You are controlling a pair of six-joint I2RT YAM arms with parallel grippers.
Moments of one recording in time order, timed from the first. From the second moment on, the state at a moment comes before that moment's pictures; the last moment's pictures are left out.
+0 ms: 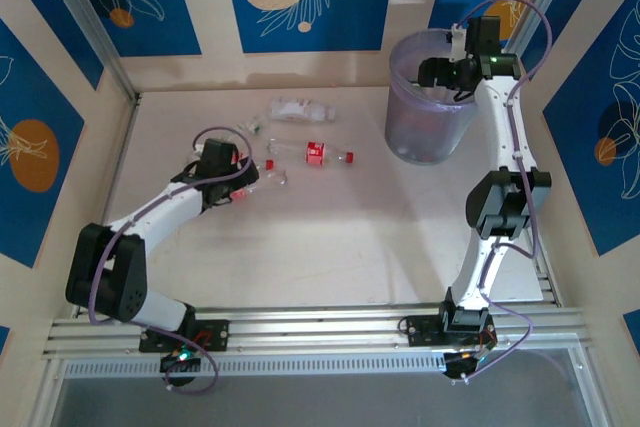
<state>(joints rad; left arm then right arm) -0.31 1.47 0.92 -0.33 -0.16 -0.60 -0.05 1.96 2.14 -0.96 -0.13 0.01</state>
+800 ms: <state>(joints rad) -0.31 1.78 1.26 -0.58 0.07 0.30 -0.08 1.43 1.70 -0.93 -0.38 0.12</state>
